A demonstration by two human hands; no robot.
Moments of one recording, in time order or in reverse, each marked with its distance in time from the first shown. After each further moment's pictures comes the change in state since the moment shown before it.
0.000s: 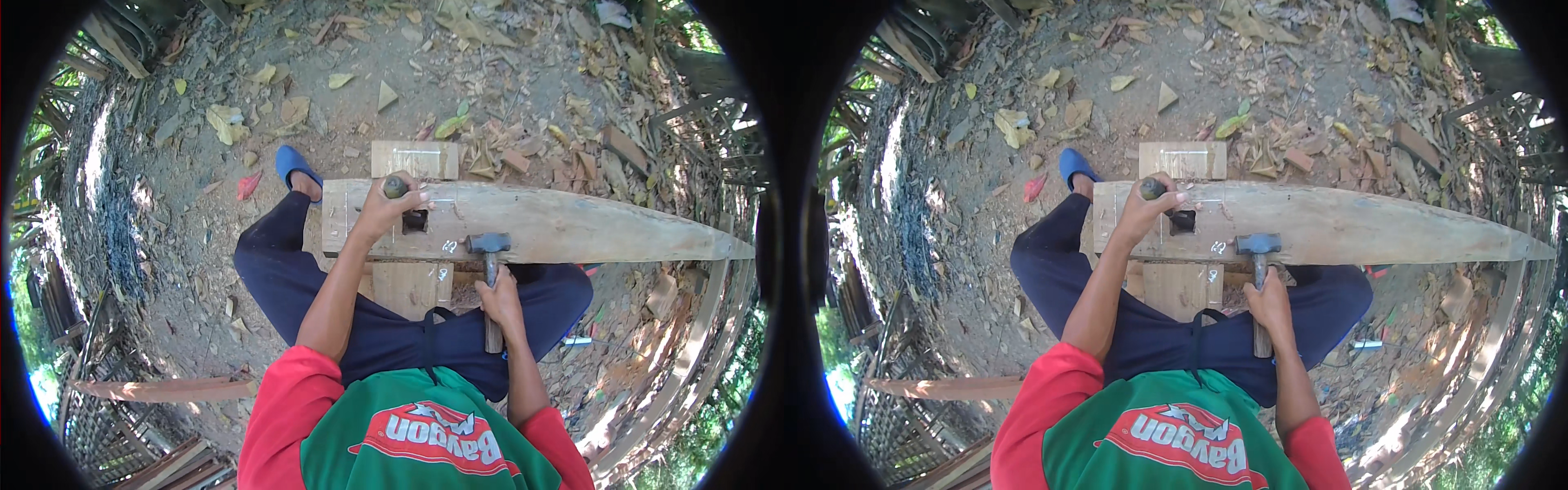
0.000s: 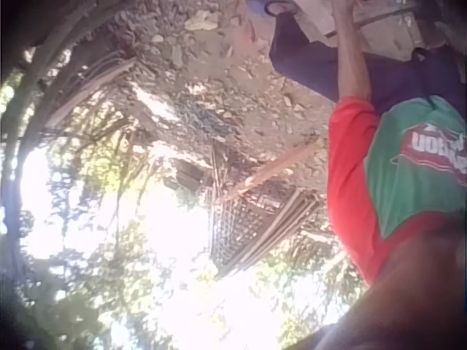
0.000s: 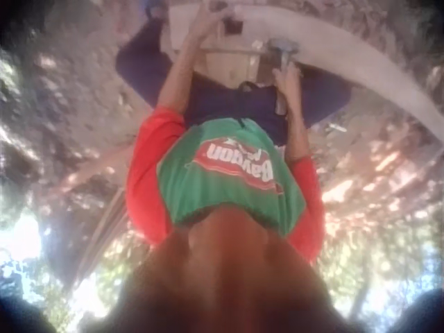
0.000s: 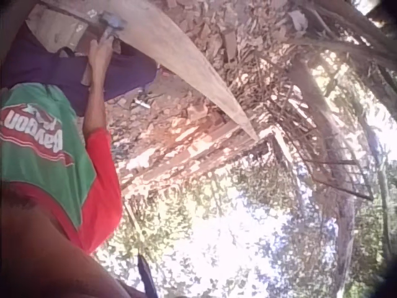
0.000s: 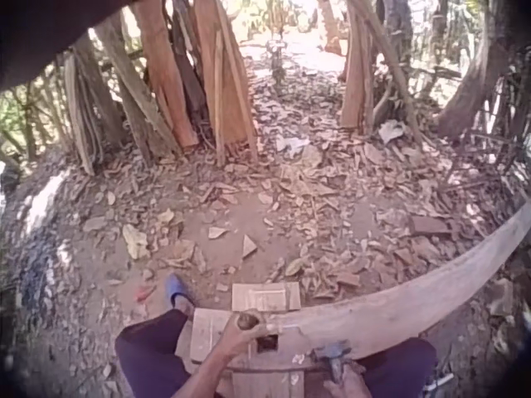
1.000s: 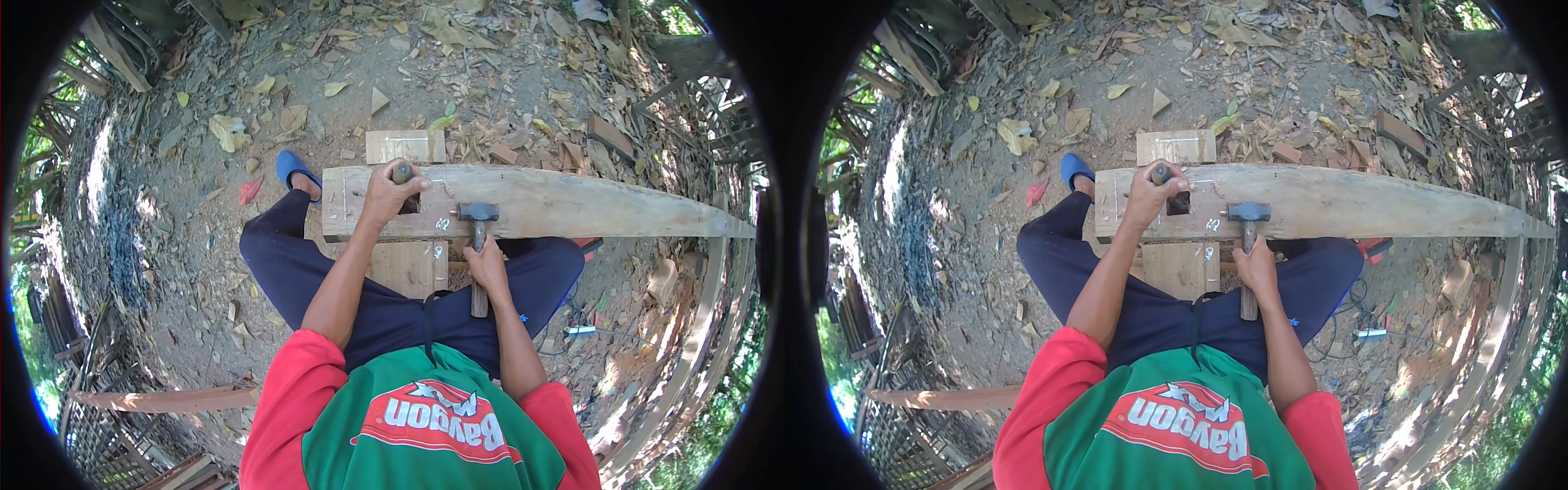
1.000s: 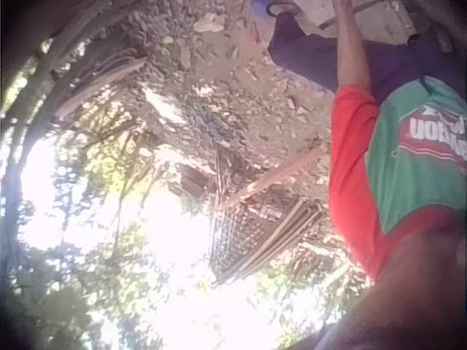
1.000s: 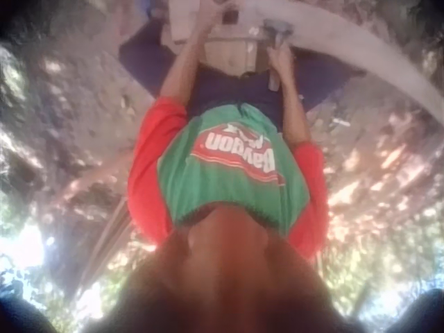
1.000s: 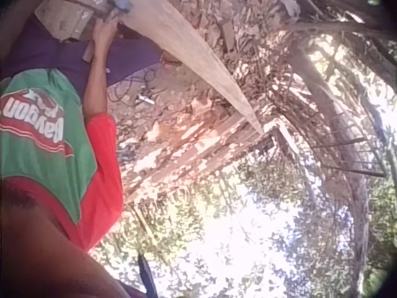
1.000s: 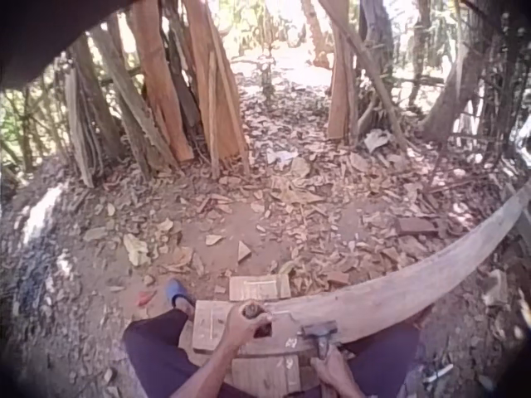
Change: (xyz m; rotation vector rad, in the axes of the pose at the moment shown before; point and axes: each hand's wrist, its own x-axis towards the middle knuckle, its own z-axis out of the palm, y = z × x) left_hand -0.022 0.004 0.018 0.133 -0.002 0.188; right_hand 0.009 -0.005 0.019 0.046 0.085 -0.027
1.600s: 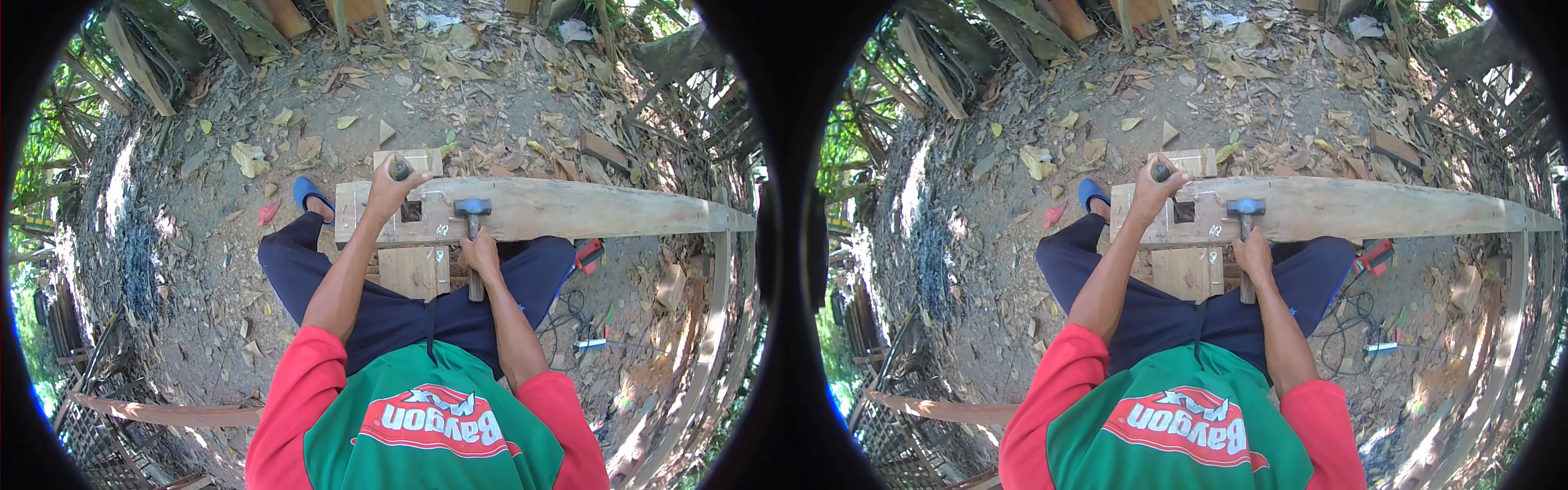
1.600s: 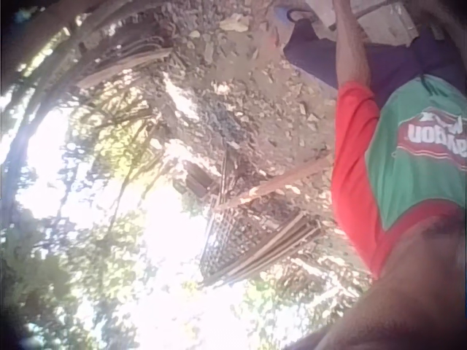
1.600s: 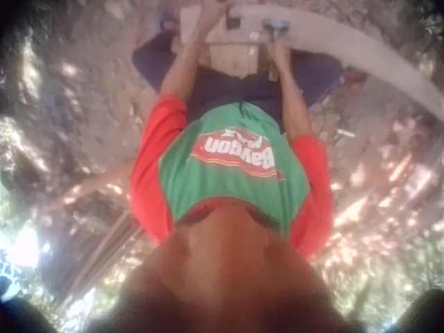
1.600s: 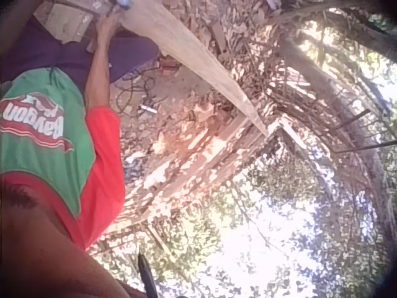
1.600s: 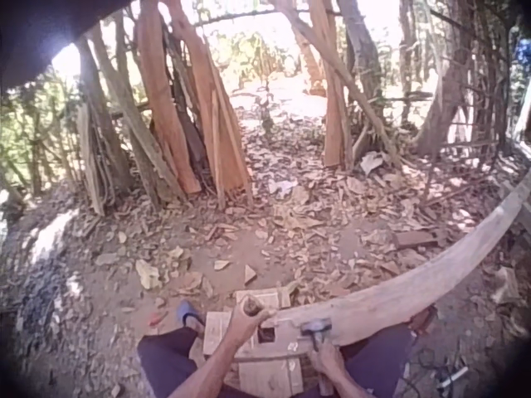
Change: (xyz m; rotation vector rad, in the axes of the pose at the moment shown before) left_hand 0.000 0.048 0.010 0.147 0.083 0.089; right_hand 0.025 -0.007 0.007 -0.099 0.129 -0.125
